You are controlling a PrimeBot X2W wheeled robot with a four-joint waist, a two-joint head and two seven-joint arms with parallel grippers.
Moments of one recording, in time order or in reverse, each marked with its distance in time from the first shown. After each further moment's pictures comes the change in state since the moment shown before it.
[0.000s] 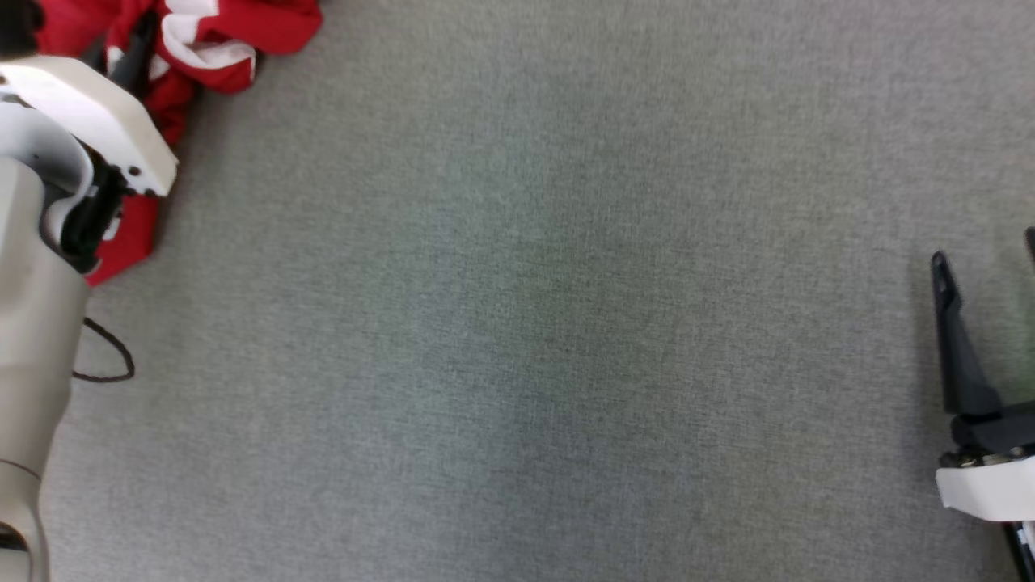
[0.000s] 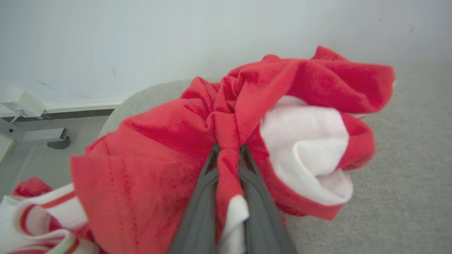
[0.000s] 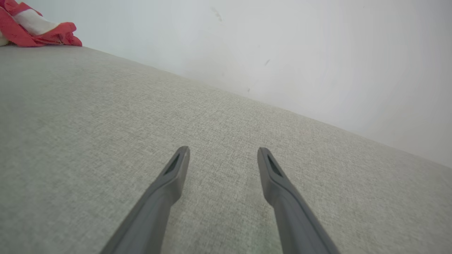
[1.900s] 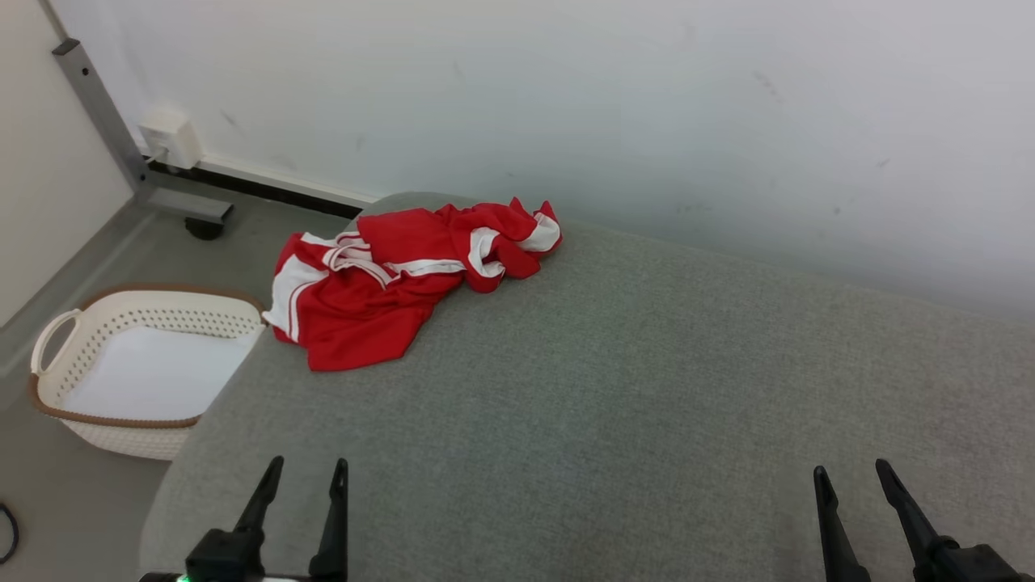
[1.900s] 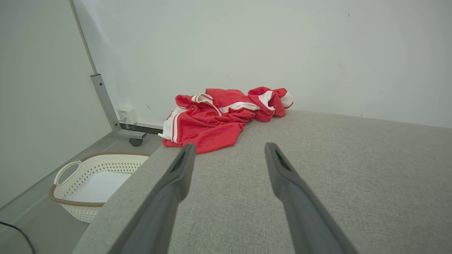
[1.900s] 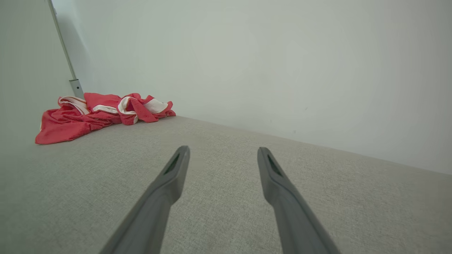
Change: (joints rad) left arm 1.160 -0.356 0.378 -0.723 0.475 0.149 -0.233; right arm 0.185 0.179 0.057 0.485 0.088 0.000 -0.233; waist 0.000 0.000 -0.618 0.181
